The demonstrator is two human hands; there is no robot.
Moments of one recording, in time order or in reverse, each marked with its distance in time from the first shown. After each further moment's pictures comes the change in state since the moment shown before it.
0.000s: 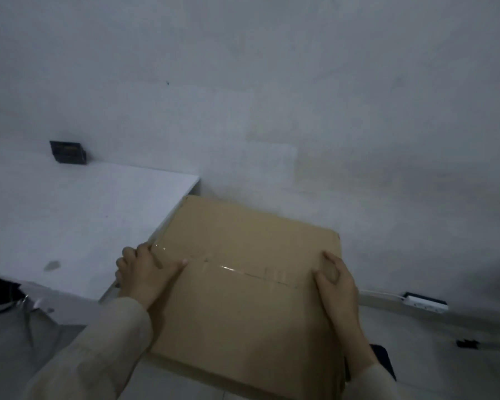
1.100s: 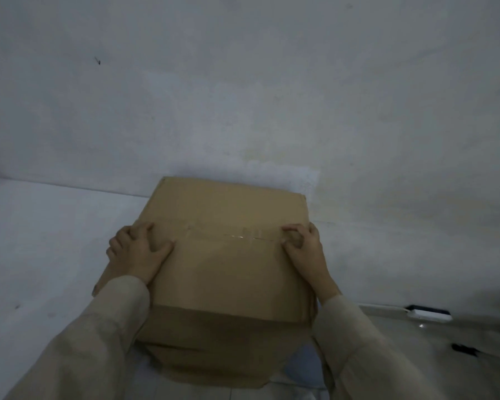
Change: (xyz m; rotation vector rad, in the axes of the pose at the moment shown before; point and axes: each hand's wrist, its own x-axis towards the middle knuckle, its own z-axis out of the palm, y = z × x) left_hand 0.358 0.064 0.109 0.125 -0.142 0.115; right_hand 0.299 -0.051 0.194 -0.353 -0.129 -0.083
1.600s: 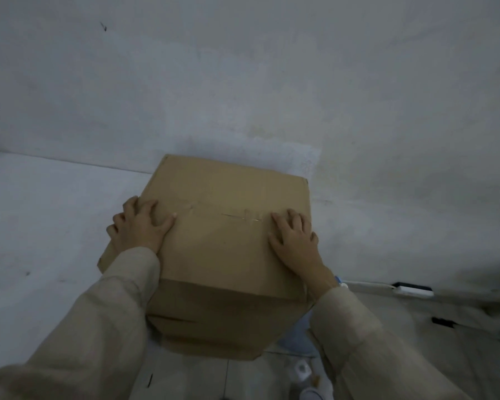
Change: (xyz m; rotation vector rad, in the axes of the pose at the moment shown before) left_hand -0.018 -0.014 -0.008 0.021 0.033 0.011; right_hand -0.054 -0.025 0.015 -0.571 -0.182 -0.061
